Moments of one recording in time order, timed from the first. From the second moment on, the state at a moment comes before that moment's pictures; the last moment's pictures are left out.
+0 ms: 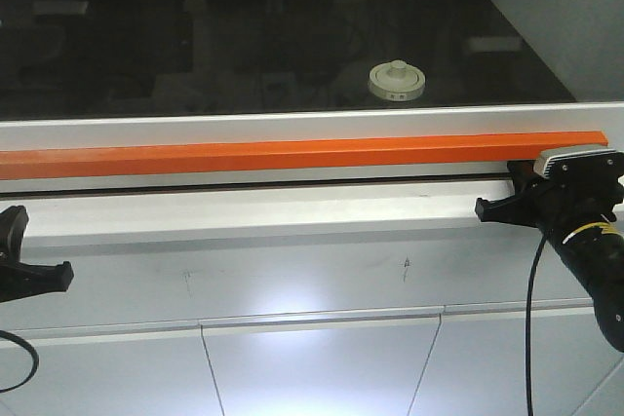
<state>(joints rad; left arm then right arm) -0.03 1.40 -0.19 -0.06 -0.97 0.02 -0.04 1.84 -0.57 -0.20 -1.08 0.02</state>
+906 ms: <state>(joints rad) -0.03 1.77 -0.44 -0.07 -1.09 0.01 -0.04 1.84 -0.57 -0.20 -1.08 0.02</state>
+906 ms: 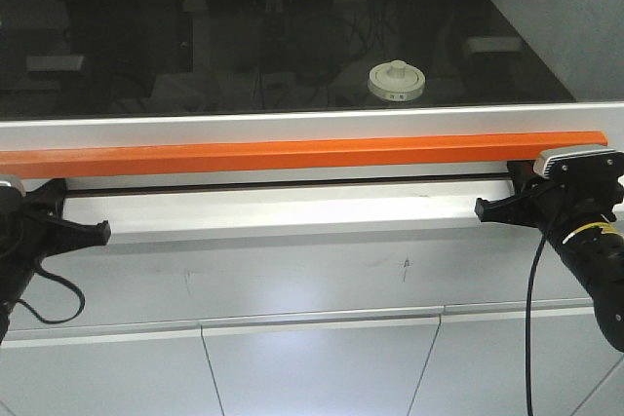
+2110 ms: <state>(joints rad) -0.03 1.71 -0.45 -0.03 -1.05 0.01 -0.04 1.83 -0.57 -0.20 -1.10 0.02</state>
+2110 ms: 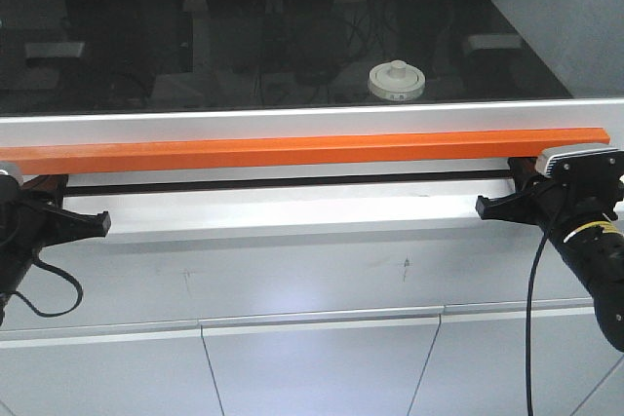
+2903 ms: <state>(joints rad) -0.03 1.51 -0.45 -0.05 -0.92 0.01 -0.04 1.69 -0.59 -0.20 -1.00 0.02</state>
